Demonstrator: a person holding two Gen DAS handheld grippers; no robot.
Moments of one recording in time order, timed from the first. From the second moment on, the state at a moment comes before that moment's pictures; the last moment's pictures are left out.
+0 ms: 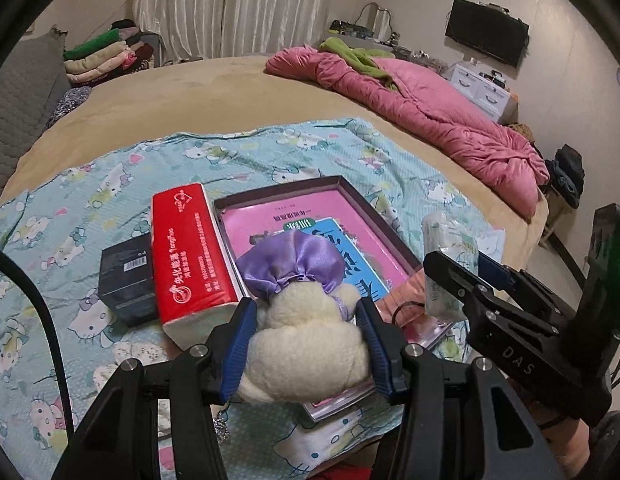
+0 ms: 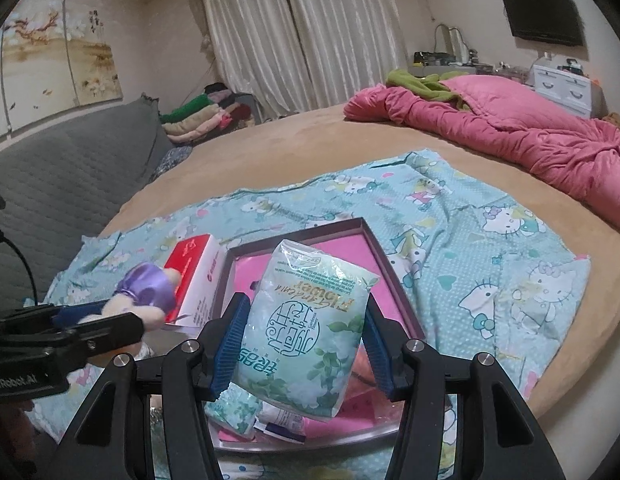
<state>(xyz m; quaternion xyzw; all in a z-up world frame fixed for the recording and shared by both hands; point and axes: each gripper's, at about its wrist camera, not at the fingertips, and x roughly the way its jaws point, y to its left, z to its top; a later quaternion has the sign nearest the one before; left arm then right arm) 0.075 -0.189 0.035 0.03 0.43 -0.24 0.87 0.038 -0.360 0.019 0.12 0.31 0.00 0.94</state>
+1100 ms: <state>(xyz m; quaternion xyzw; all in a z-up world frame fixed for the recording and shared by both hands) 0.076 -0.230 -0.036 0.10 0.50 -0.26 0.82 0.059 -0.364 -0.039 0.14 0.40 0.03 0.91</state>
